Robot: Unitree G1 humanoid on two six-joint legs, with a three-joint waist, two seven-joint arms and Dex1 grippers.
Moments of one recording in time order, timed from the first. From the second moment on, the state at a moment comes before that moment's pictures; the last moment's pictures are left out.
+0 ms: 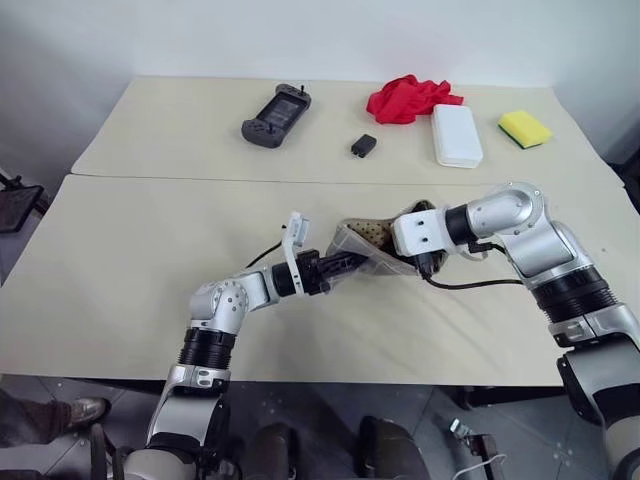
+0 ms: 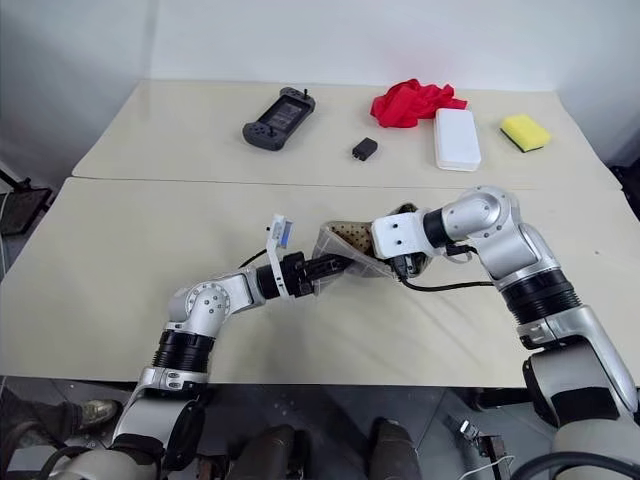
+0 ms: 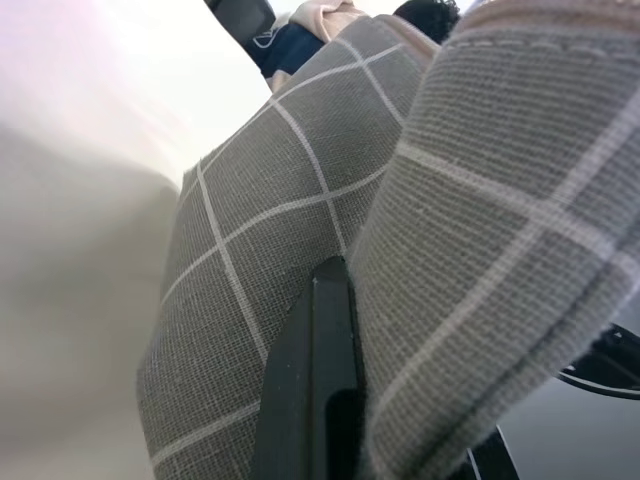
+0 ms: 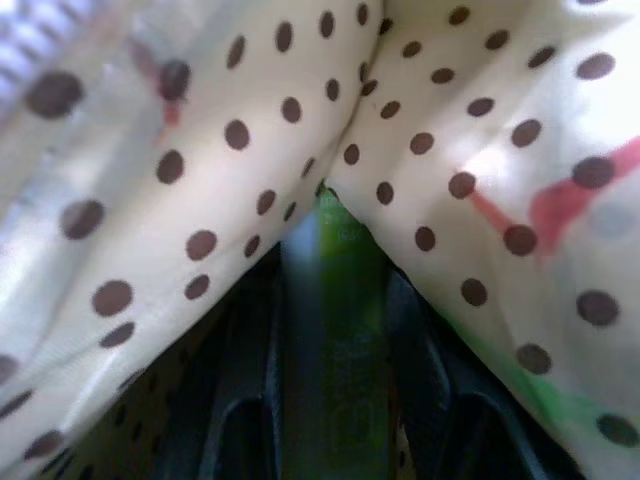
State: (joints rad) left arm -0.63 0.15 0.02 0.24 -0.70 0.87 -0.74; right arm -0.91 -0.72 0.37 0.35 -0.02 -0.15 1.30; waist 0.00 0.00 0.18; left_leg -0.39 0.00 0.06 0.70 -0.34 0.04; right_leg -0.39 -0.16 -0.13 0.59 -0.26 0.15
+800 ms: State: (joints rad) left arm -0.51 0.22 -0.09 0.20 -0.54 0.48 -0.92; right arm -0.78 -0.69 0.13 0.42 0.28 -0.08 1.37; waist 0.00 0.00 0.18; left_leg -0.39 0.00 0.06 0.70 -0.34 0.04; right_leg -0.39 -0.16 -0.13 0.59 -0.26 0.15
